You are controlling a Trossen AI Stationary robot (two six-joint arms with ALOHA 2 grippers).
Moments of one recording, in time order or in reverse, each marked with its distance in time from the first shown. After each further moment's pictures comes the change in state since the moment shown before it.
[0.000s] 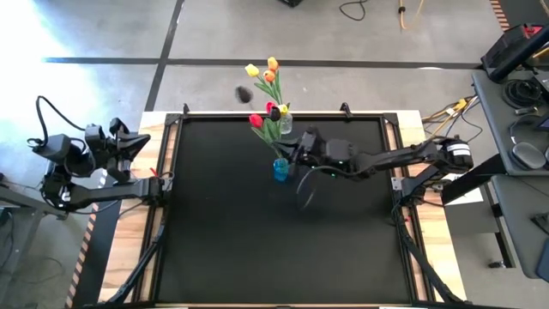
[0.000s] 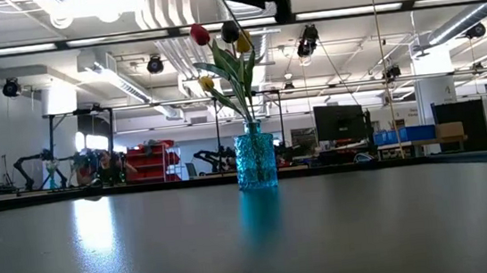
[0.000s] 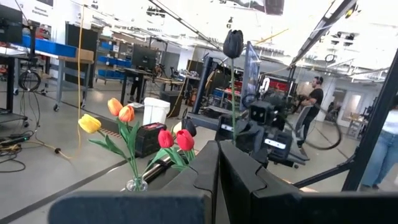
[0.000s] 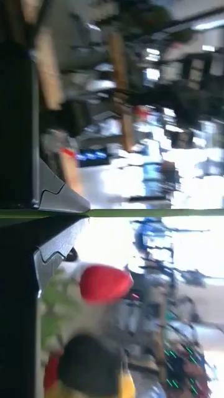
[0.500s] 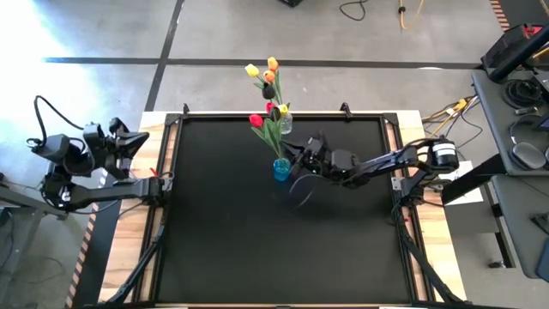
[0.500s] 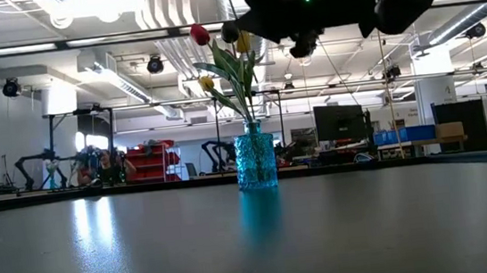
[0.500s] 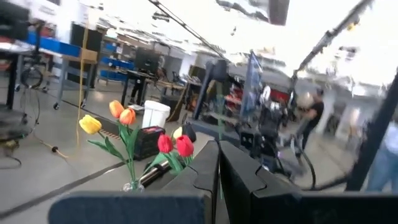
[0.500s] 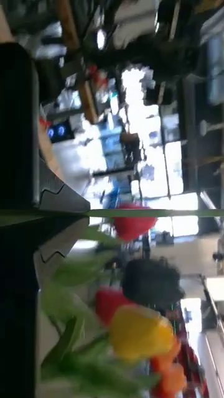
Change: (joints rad) left arm 0.000 0.001 -0.003 0.025 -0.018 -0.040; right arm -0.007 0.123 -0.221 0.520 0.134 0.017
